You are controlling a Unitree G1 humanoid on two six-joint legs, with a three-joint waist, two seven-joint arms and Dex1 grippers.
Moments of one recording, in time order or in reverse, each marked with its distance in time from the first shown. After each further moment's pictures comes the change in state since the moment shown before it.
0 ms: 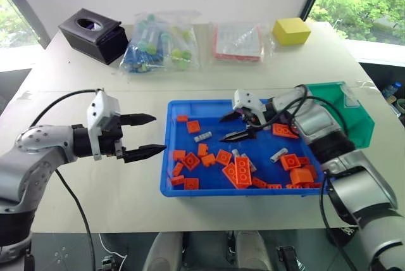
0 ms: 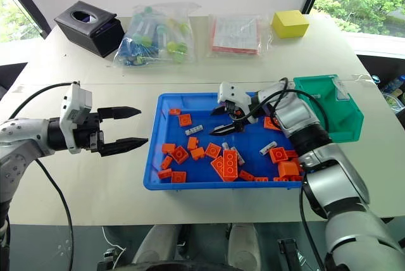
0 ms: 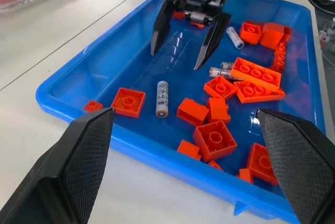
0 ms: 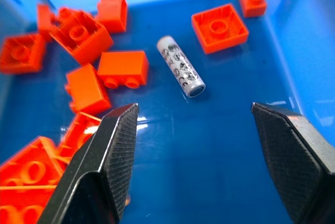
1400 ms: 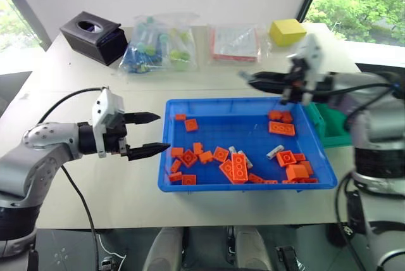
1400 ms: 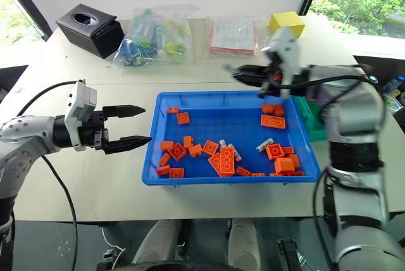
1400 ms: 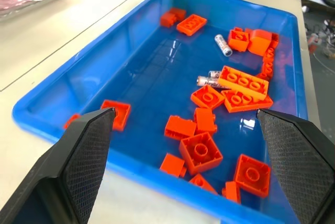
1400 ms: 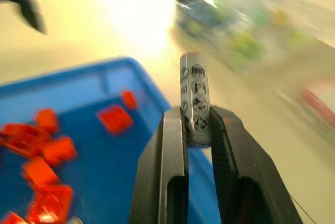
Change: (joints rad) left arm -0.048 -0.014 -0.056 0.060 0.001 -0.016 -0.007; right arm 0.286 -0.198 -0.635 -0.706 0.171 0.566 -0.353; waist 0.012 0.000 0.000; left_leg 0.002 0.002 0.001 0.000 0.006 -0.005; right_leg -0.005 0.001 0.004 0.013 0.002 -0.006
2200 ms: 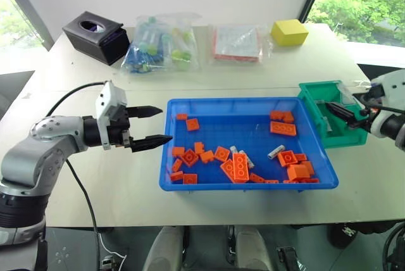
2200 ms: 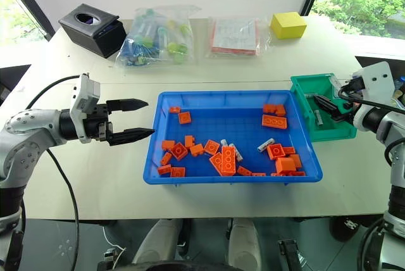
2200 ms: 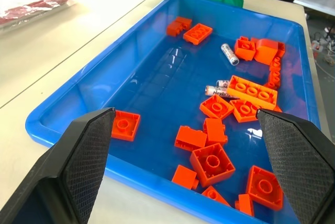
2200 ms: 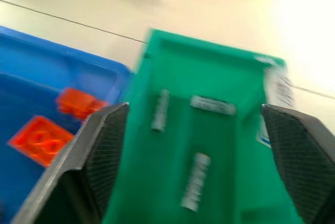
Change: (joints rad) left arm -0.081 -0.033 -0.034 0.071 0.028 -0.018 -0.016; right arm 0.313 -0.151 -0.220 -0.022 0.072 0.030 -0.217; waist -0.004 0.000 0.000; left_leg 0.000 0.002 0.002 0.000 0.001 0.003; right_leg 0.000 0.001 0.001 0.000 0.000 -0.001
